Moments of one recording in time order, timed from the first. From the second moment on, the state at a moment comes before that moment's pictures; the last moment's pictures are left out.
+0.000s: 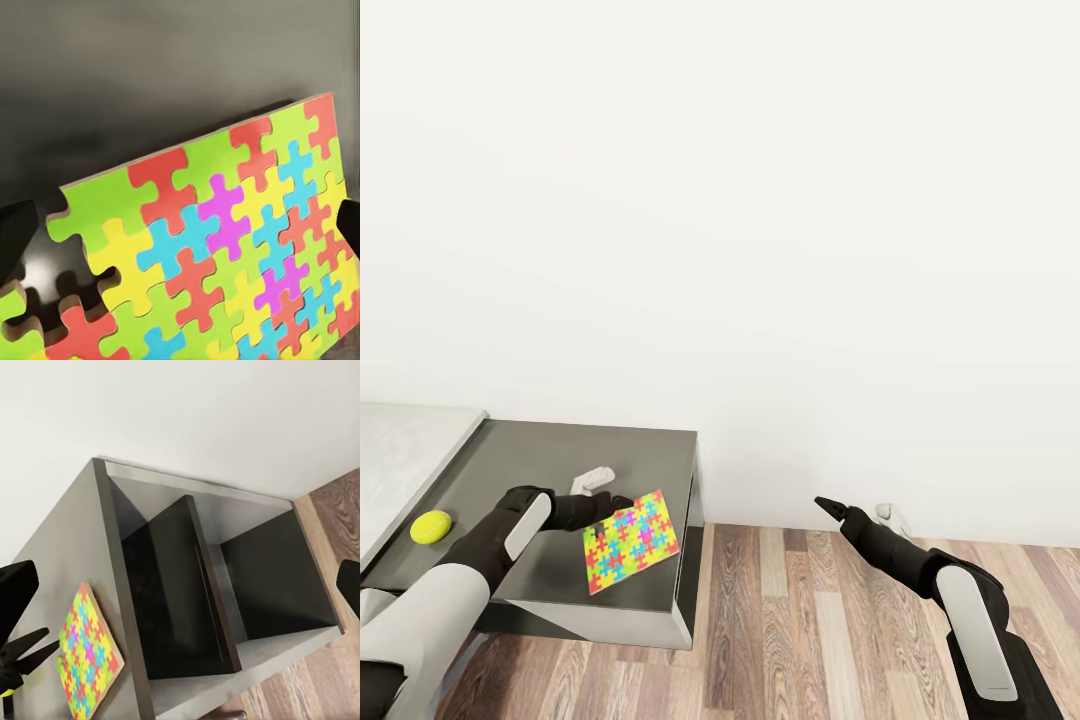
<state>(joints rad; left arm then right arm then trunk) -0.81 0.21 -0.18 -0.61 0.56 0.74 -0.28 -0.29 -0.01 -0.23 -1.48 -0.88 0.85 0.00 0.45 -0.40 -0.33</state>
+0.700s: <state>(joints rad) -0.81 0.19 -0.18 -0.61 0.56 0.75 -0.32 -0.29 -0.01 -0.23 -1.48 -0.88 0.85 0.00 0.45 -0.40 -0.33</state>
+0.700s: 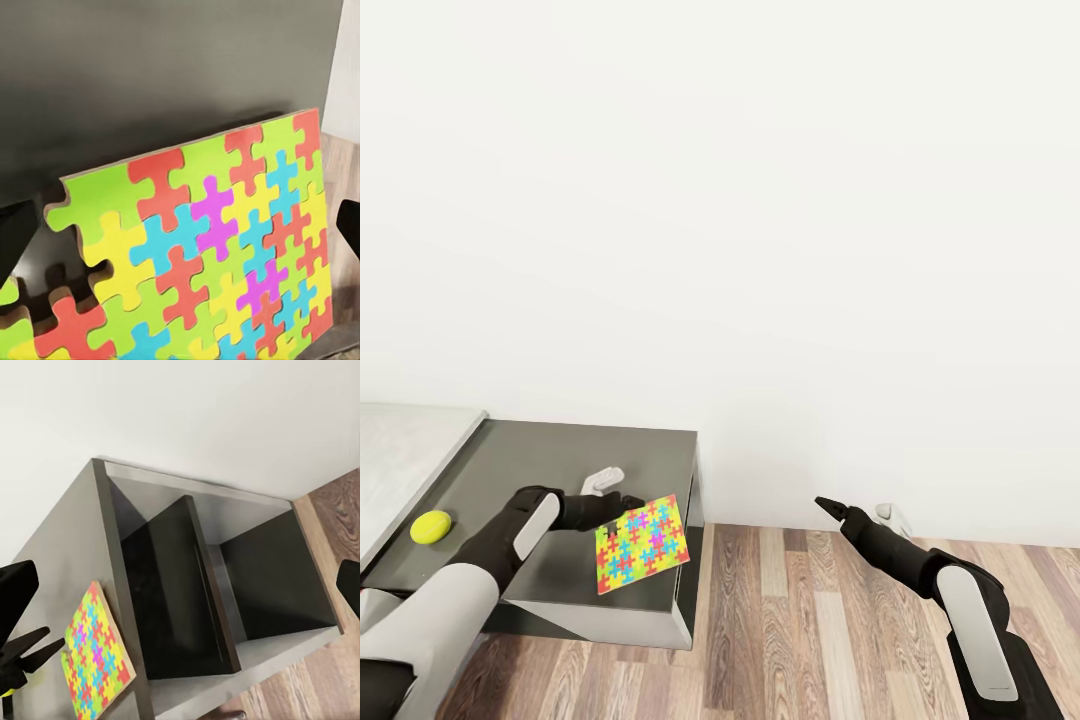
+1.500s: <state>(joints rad) -0.81 0.17 -0.22 -0.61 0.56 0.75 -0.39 -0.29 -0.01 -0.23 -1.48 -0.88 0.85 0.00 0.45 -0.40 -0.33</state>
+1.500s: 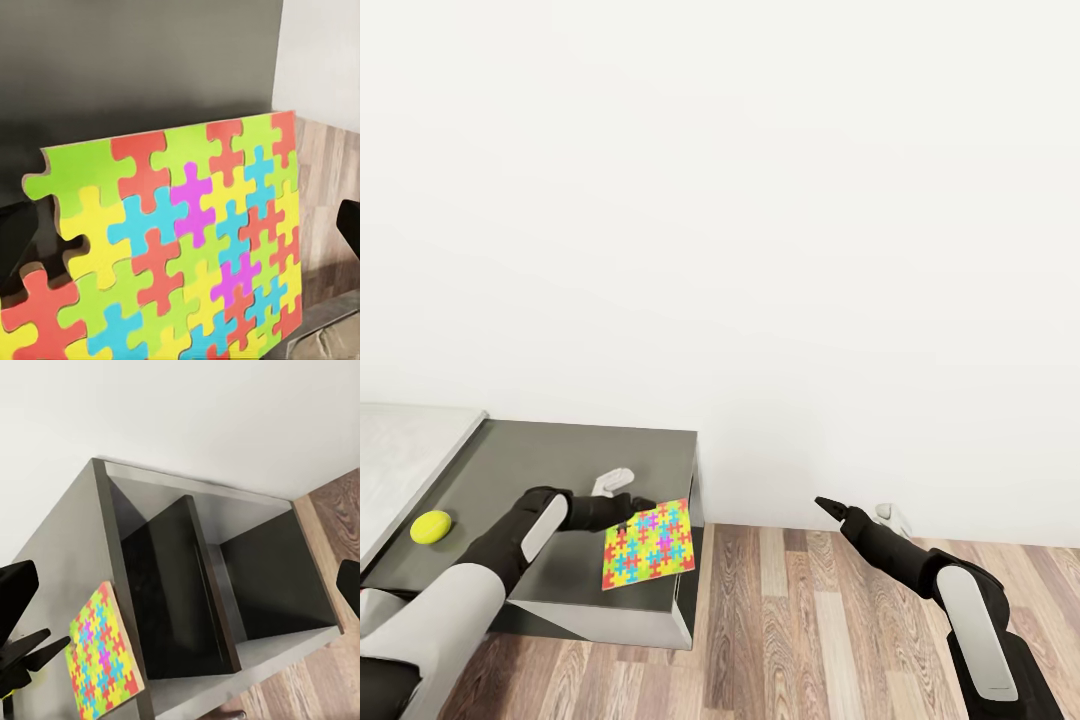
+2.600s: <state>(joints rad) -0.81 0.17 -0.23 -0.61 0.55 0.75 -0.48 -0.29 -0.01 -0.23 -1.48 -0.88 0.85 0.00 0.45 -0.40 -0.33</state>
